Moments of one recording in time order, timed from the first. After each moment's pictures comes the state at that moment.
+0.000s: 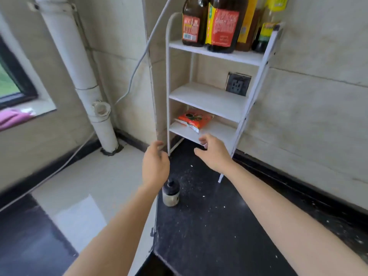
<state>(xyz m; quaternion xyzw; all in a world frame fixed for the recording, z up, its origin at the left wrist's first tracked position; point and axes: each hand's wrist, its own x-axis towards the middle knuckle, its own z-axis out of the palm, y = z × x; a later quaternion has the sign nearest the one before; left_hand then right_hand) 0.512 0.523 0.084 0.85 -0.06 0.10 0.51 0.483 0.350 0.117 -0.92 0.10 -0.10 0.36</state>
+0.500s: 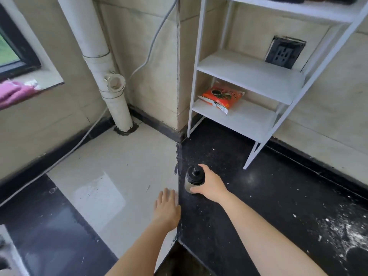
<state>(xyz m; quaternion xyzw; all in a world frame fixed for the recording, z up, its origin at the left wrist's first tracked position) 0.478 0.601 -0.100 0.95 -0.11 -0.24 0.15 0.489 0.425 -0.045 -0.88 0.17 0.14 0.41</state>
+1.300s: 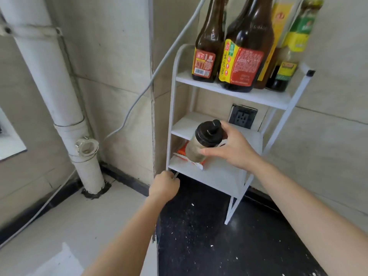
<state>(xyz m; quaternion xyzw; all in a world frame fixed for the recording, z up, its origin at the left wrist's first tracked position) 0.640 0.504 0.078 0.93 -0.13 -0.14 0.32 0.563 0.335 0.209 -0.89 0.04 -0.15 0.43</state>
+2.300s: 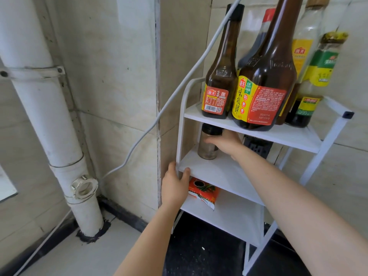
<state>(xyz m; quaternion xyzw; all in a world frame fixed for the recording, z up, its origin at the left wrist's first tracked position) 0.721 0.460 0.133 0.81 -0.13 0.03 0.57 0.721 0.299 0.238 -0.85 0.19 -0.20 0.44</state>
